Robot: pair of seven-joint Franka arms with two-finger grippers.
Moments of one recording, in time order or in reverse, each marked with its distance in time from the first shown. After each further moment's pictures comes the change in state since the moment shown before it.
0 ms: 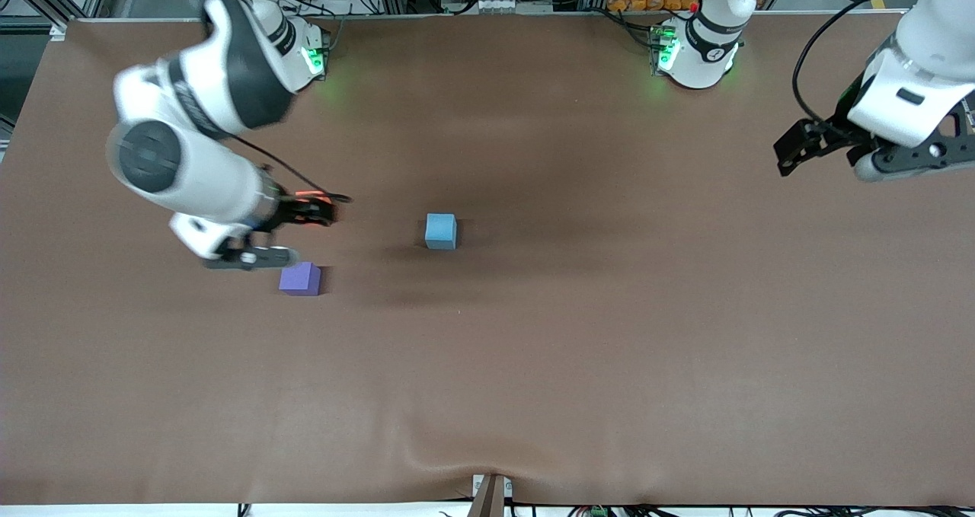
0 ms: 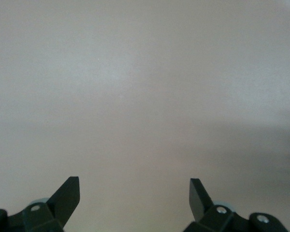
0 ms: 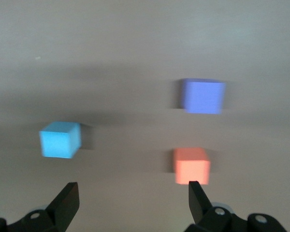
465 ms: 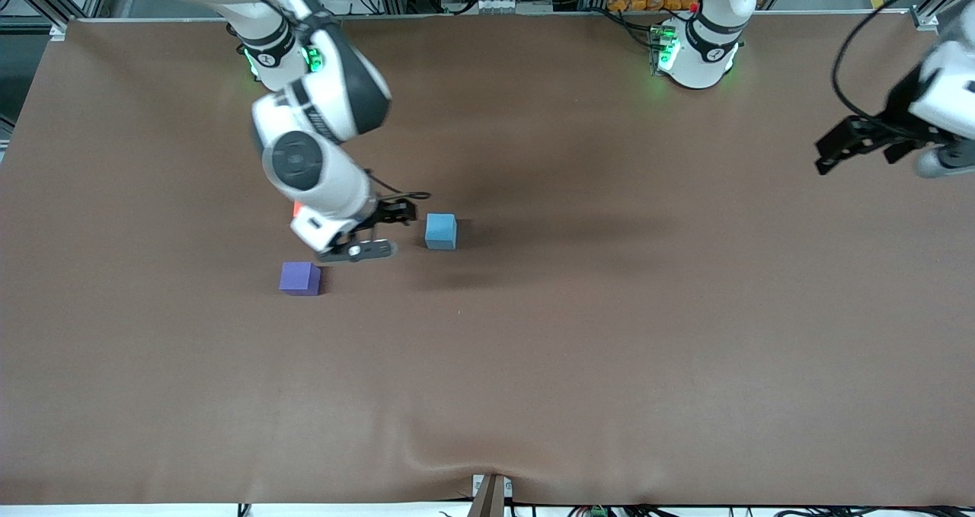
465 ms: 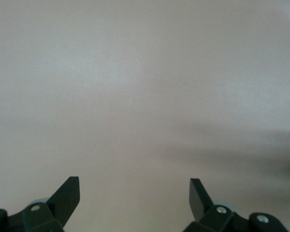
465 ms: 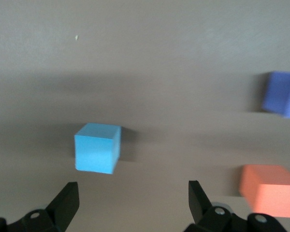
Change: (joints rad) left arm 0.110 0.014 0.006 0.031 -0.048 0.004 0.079; right arm 0.196 0.059 0.000 -0.177 0.020 0.309 0.147
